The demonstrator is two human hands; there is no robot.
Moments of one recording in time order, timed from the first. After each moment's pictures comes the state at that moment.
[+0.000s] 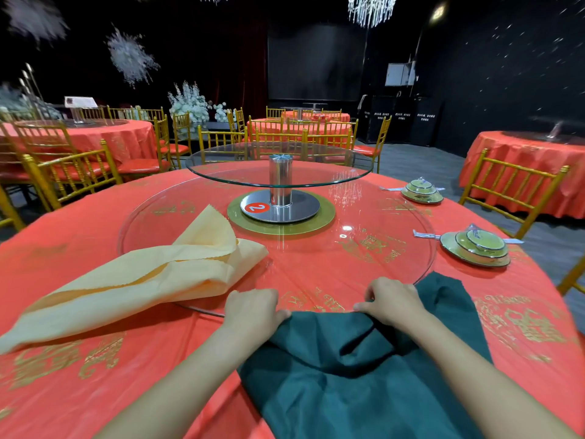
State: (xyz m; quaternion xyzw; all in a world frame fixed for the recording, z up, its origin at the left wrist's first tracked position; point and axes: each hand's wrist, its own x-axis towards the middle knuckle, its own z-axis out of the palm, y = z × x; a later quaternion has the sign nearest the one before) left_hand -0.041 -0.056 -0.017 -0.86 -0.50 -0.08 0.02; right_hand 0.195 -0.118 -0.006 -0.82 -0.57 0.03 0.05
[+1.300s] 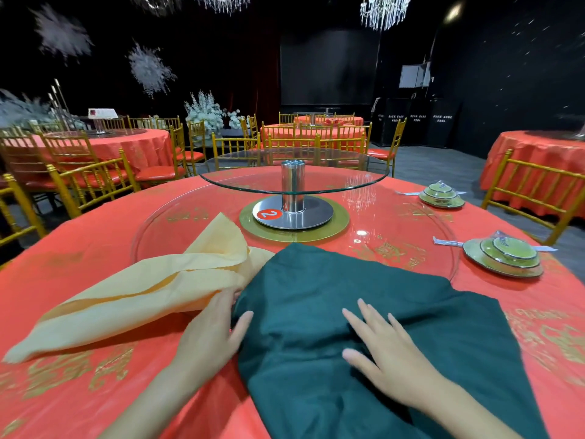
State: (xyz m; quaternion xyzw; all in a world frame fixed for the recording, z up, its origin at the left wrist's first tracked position) left_hand -0.113 -0.046 -0.038 -0.80 -0.50 -0.32 -0.09; right_hand 0.161 -0.152 -0.048 -0.69 -0.72 0.03 0.06
